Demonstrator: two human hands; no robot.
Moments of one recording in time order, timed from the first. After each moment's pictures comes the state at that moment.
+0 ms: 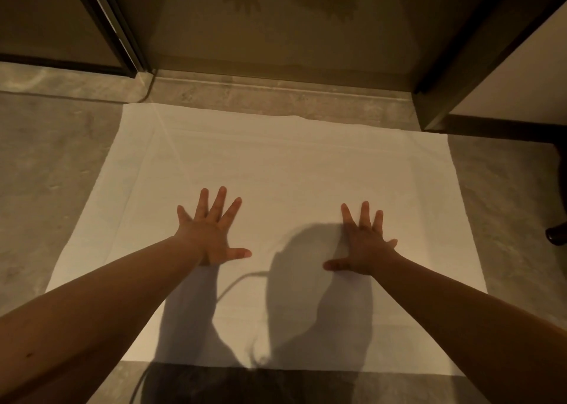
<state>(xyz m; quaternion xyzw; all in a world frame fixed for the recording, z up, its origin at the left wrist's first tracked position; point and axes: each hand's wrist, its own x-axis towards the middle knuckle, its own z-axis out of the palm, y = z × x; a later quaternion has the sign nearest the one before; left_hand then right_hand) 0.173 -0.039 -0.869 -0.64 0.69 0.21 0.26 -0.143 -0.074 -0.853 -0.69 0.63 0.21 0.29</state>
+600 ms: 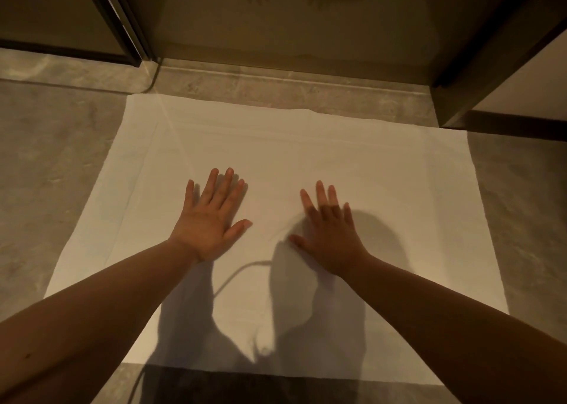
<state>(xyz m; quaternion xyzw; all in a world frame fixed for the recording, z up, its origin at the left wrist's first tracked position) 0.184 -0.037 -0.874 -0.65 0.75 0.10 0.03 -0.076 -0.076 -0.875 -0.84 0.51 0.06 0.16</state>
